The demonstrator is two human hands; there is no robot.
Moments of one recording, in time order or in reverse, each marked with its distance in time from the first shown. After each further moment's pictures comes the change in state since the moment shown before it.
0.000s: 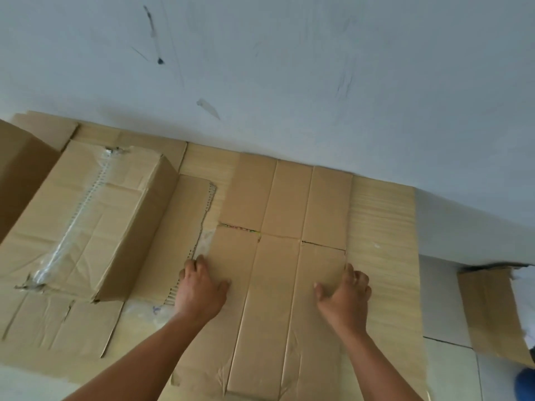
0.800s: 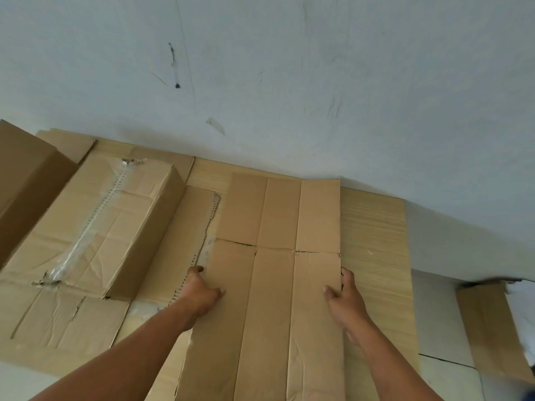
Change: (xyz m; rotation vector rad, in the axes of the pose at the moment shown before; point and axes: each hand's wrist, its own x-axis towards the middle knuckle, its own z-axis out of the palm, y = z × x) left_hand -0.009 -0.006 -0.020 -0.625 -0.218 -0.262; right_hand -0.009 0.007 -0.027 0.521 -0.246 0.007
